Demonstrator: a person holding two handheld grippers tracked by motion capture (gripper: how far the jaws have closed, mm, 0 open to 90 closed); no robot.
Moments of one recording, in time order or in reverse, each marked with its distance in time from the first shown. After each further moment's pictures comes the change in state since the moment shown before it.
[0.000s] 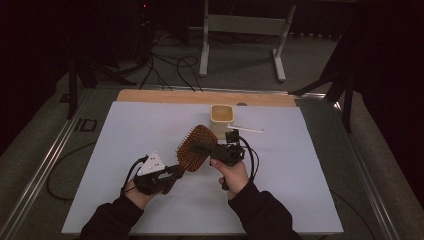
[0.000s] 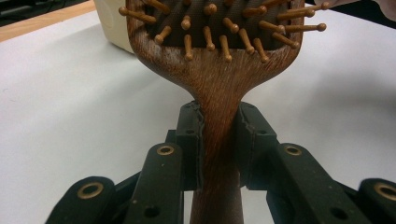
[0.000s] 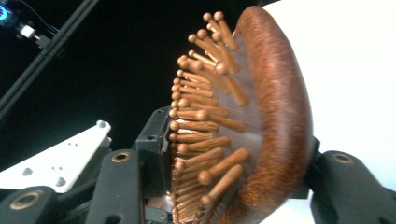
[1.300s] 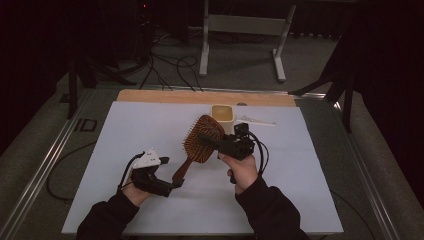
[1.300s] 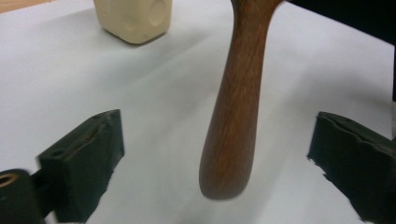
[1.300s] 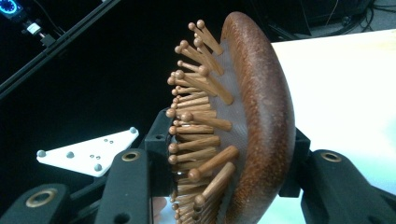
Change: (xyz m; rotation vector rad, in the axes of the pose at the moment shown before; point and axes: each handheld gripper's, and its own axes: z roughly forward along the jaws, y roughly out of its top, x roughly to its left) left arm 0.015 -0.001 -0.002 0.025 -0.069 -0.067; right arm 0.018 0.022 -0.027 -0.072 -0.023 -0.160
